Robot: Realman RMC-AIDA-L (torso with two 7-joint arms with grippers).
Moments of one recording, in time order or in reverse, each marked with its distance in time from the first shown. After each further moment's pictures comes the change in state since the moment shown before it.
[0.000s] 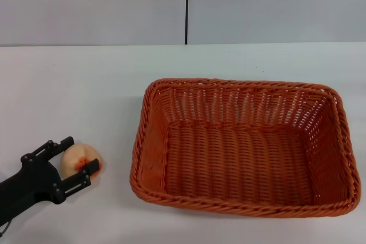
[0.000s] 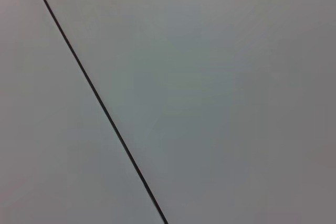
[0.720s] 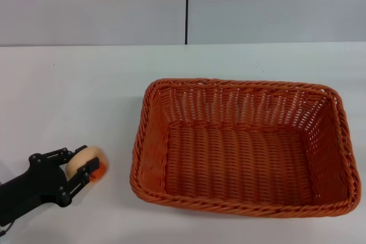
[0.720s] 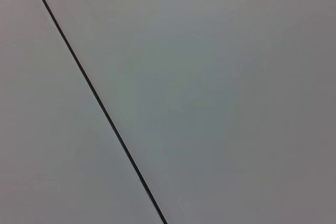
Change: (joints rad) left arm -0.015 0.001 0.063 0.017 -0.002 0.009 0.017; right arm 0.014 -0.003 0.000 0.000 -0.007 0.030 -0.003
